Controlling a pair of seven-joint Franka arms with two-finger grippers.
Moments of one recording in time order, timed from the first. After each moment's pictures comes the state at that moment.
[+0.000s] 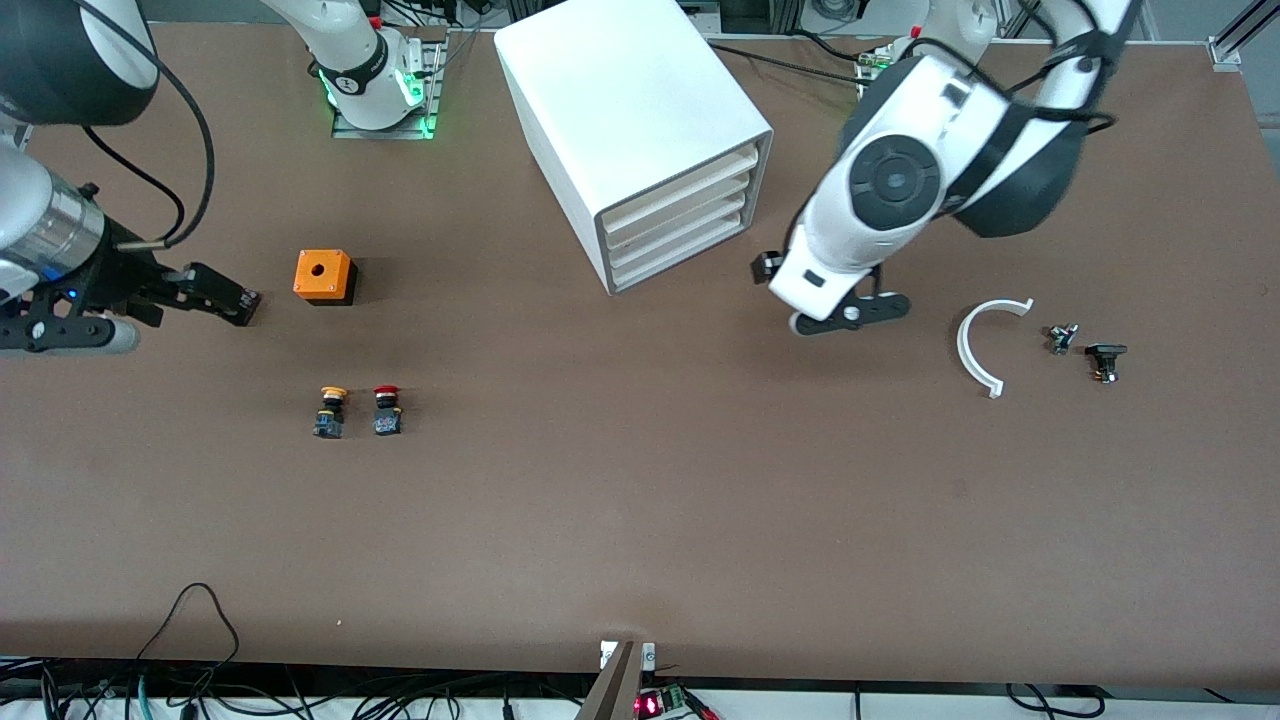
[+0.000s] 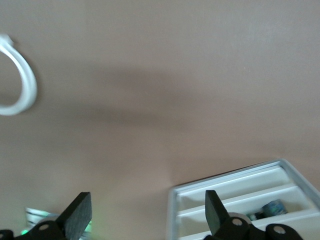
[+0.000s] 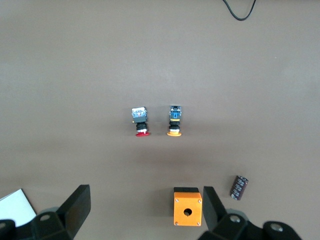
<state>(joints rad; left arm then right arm) -0.10 0.33 -0.43 -1.49 0.04 1.55 -0.65 0.11 0.13 -0.03 -1.55 0.02 1.71 0.07</state>
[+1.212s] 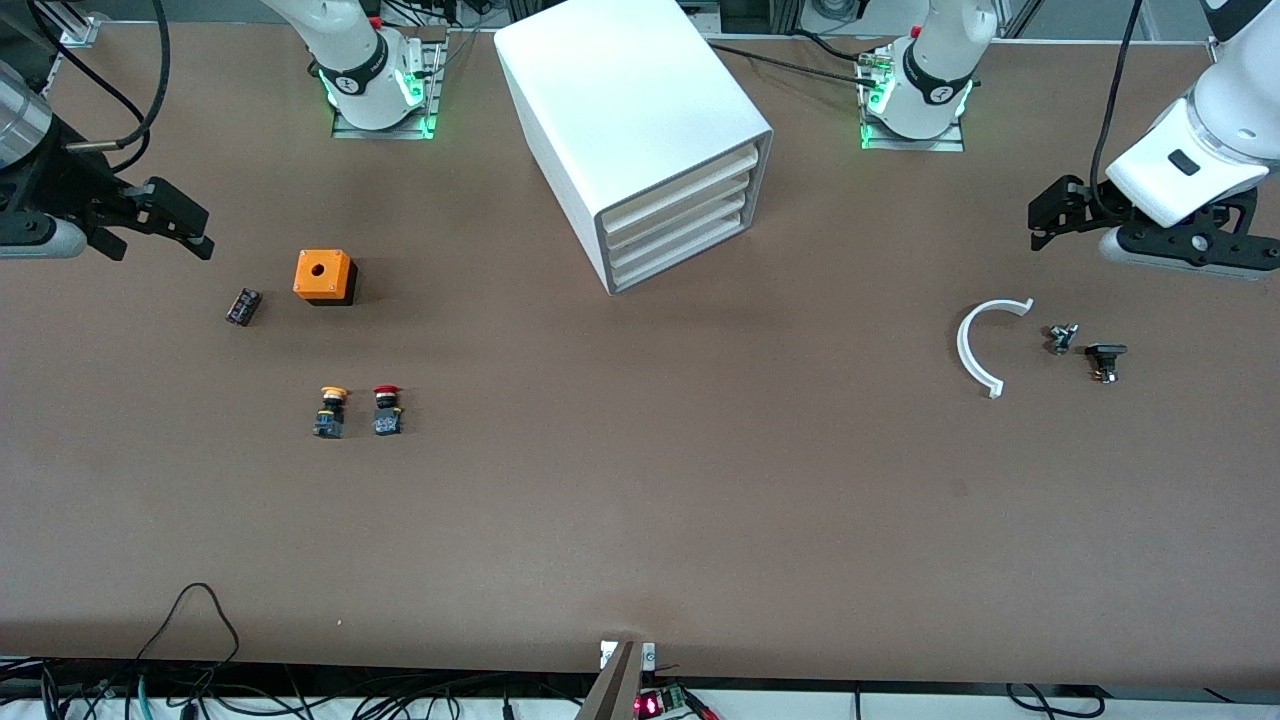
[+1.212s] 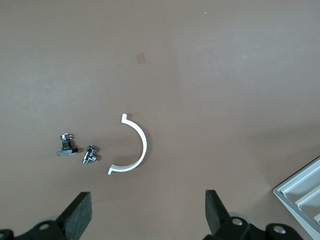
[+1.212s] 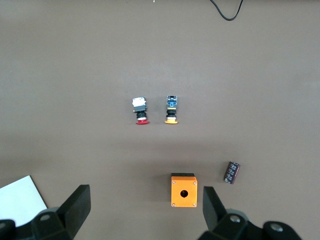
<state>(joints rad) 0.01 -0.02 -0.12 -1.66 0.04 1.60 0.05 0.11 -0.03 -0.04 -1.64 0.01 1.69 0.07</state>
